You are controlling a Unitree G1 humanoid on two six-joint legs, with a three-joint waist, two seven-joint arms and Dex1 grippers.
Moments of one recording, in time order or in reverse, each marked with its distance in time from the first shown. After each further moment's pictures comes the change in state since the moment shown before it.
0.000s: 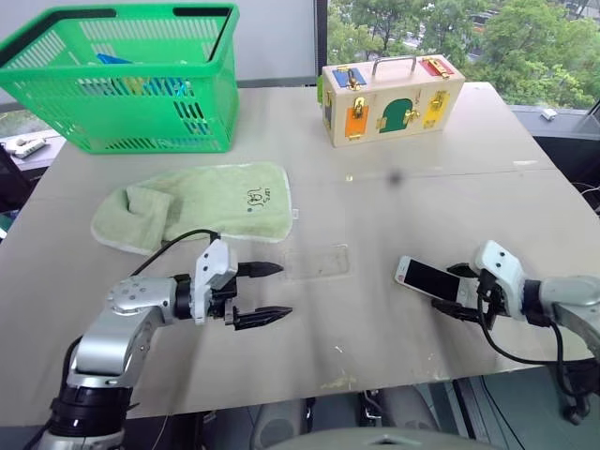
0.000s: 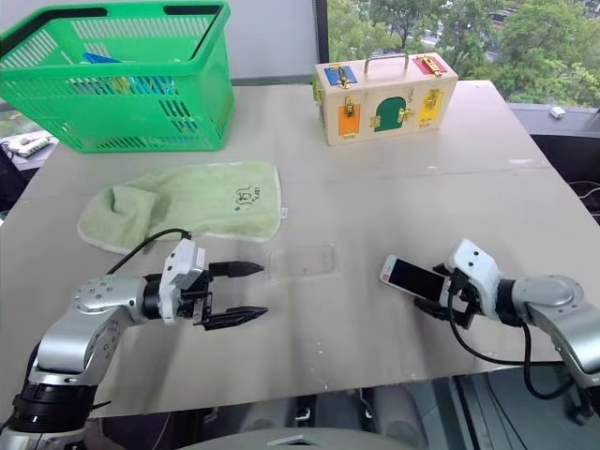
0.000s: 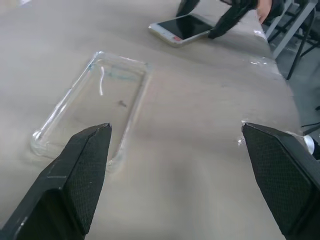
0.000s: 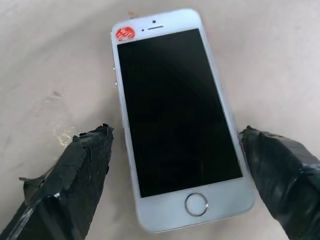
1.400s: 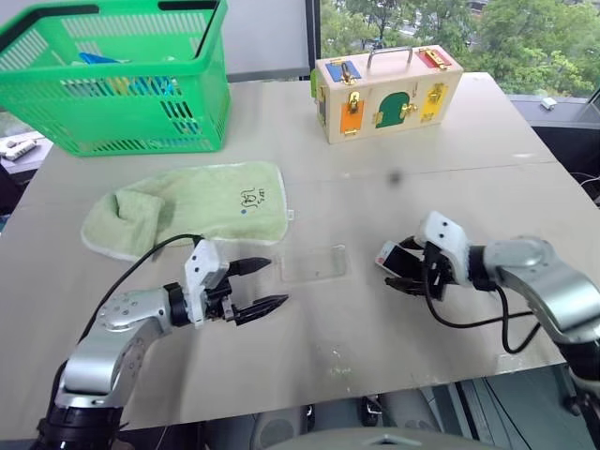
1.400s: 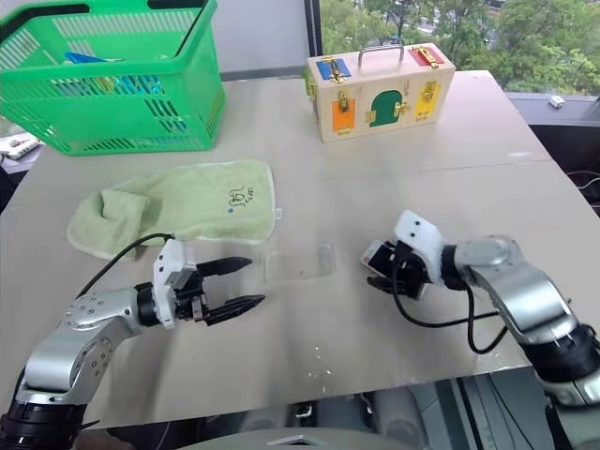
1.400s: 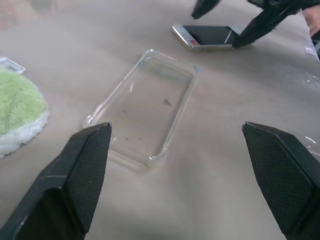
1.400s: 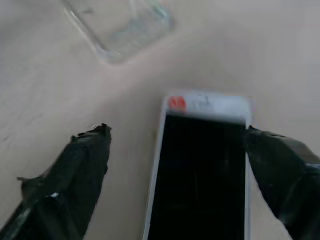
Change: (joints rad) left arm 0.110 0.007 0.026 -0.029 -0.084 -0.029 0.199; right arm -0.198 0.188 0.050 -0.232 -0.115 0.351 -0.059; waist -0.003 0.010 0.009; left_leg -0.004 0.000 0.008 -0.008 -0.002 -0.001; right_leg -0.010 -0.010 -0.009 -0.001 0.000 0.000
